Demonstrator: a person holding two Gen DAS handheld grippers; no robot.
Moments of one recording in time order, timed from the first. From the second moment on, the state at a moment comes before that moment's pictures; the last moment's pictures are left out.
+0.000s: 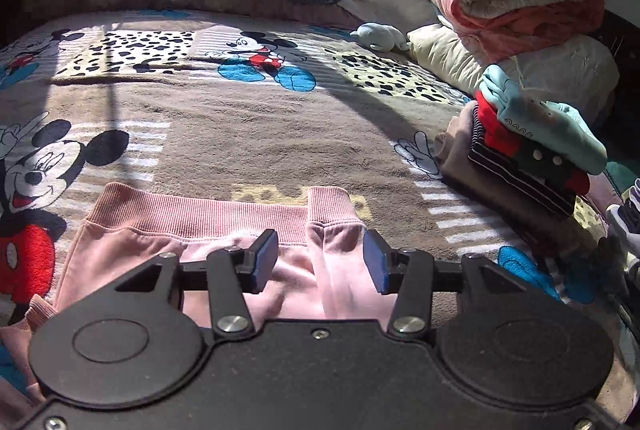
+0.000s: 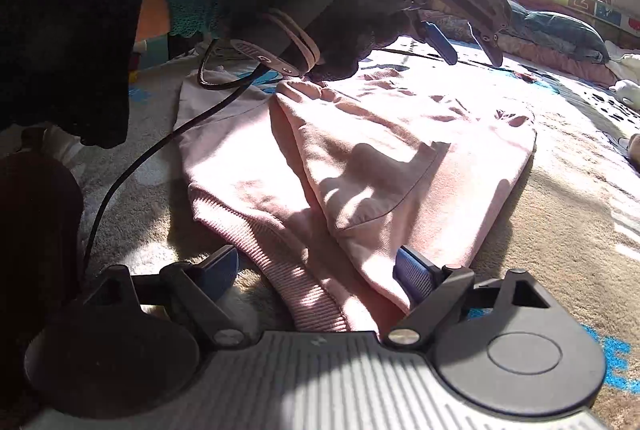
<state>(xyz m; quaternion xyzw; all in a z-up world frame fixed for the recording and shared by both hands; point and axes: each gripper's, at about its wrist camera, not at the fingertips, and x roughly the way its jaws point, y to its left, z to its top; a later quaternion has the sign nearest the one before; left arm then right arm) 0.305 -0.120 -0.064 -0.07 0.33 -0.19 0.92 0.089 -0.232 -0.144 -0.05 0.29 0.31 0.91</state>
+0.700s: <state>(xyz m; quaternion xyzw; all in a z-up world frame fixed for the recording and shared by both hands) 0.167 0.014 -0.103 -0.29 0.29 -0.10 0.91 0.044 -0.231 -0.136 -0.08 0.24 0.27 0.93</state>
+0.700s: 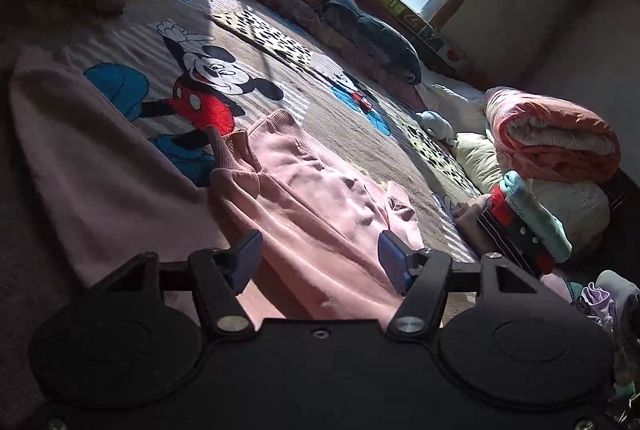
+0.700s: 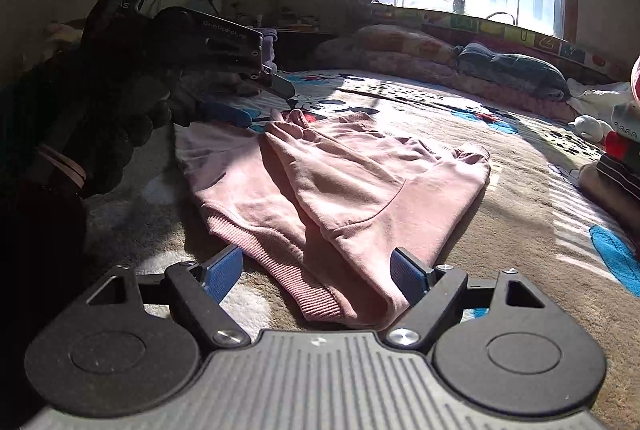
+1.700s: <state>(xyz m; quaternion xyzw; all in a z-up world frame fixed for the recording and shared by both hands) 0.217 0.042 -0.133 -0.36 0.33 -0.02 0.87 0.072 -0.229 -0.149 -0.05 0.26 0.32 0.91</state>
